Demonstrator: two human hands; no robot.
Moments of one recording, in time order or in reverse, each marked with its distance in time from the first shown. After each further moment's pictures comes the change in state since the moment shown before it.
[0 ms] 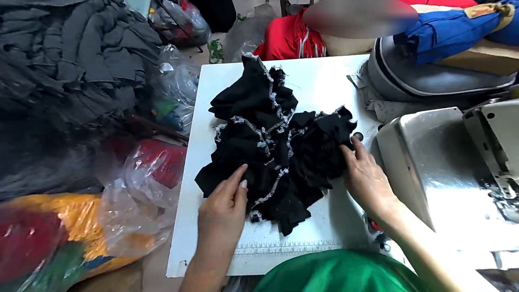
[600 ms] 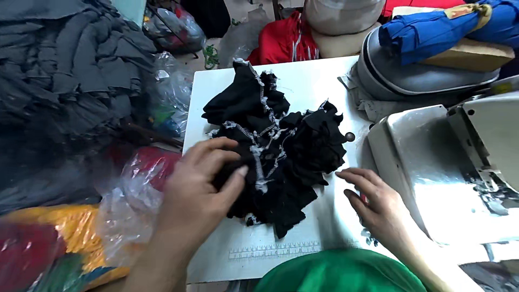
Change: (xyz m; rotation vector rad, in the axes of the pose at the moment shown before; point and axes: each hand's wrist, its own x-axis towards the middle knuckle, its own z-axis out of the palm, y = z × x) left_hand 0.057 0.029 -0.049 -0.128 -0.113 0.315; right_hand -0.056 0.004 -0.028 0.399 0.130 -0.157
